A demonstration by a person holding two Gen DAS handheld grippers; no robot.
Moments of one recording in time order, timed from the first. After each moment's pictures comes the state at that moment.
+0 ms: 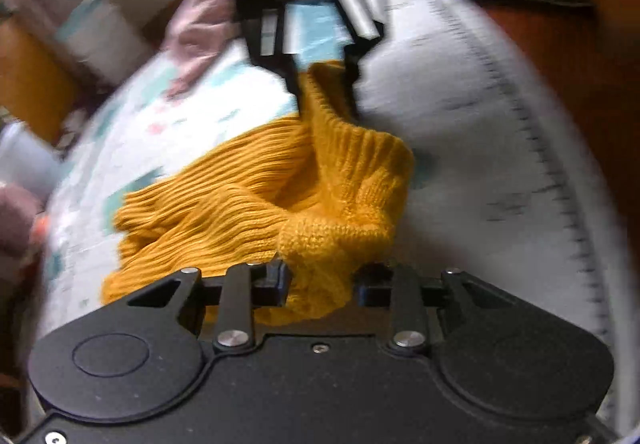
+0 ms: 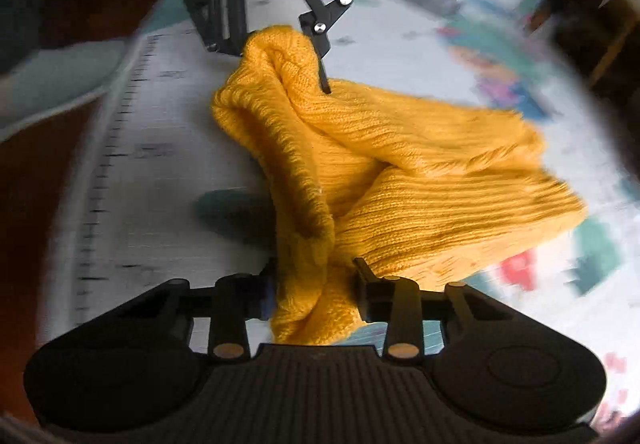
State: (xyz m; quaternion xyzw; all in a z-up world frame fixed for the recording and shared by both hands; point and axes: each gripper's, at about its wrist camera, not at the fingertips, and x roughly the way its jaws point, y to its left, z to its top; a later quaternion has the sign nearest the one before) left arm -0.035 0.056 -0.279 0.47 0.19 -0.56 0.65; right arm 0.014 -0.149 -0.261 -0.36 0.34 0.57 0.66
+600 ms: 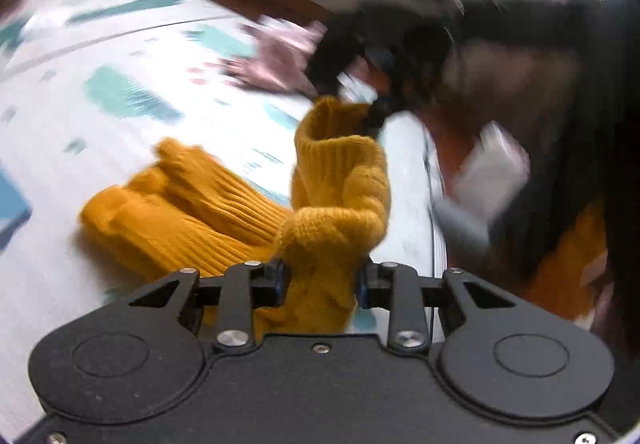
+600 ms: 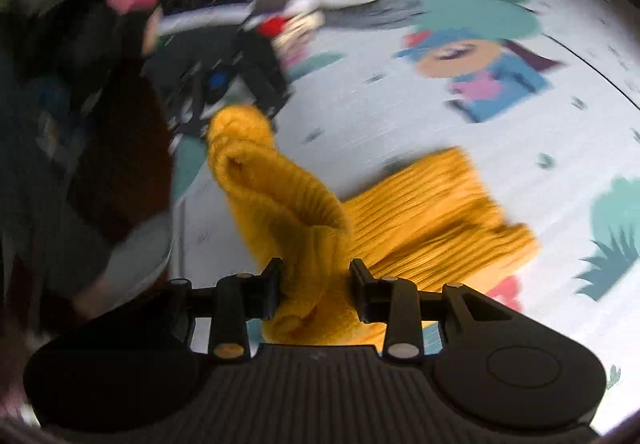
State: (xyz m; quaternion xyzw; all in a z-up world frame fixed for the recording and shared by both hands) left arm 0.138 0.129 -0.219 -0.03 0.41 -0.57 0.71; right arm 0.199 -0.153 -0.170 -0.11 0.48 0.59 0.64
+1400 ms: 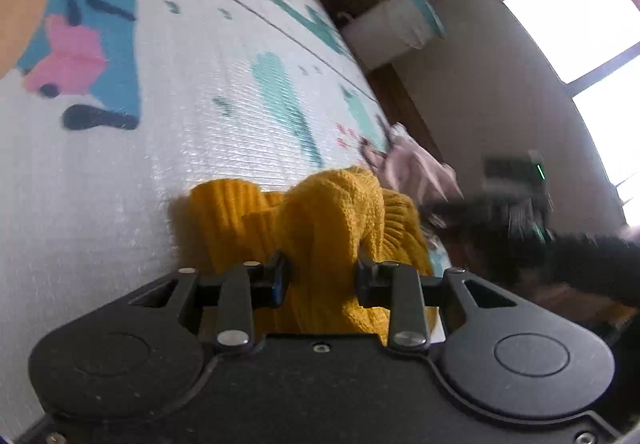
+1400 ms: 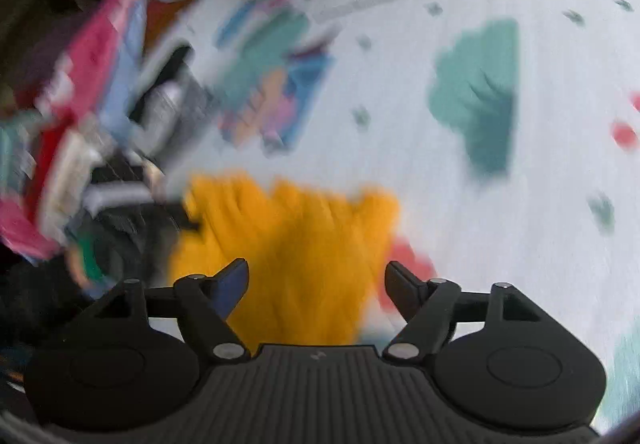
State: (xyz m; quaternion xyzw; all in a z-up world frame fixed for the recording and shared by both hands) left arm 0.206 0.166 -0.300 -0.29 0.45 -0.38 0.75; right arm 0.228 -0.230 -0.255 0.14 0.54 0.36 0.75
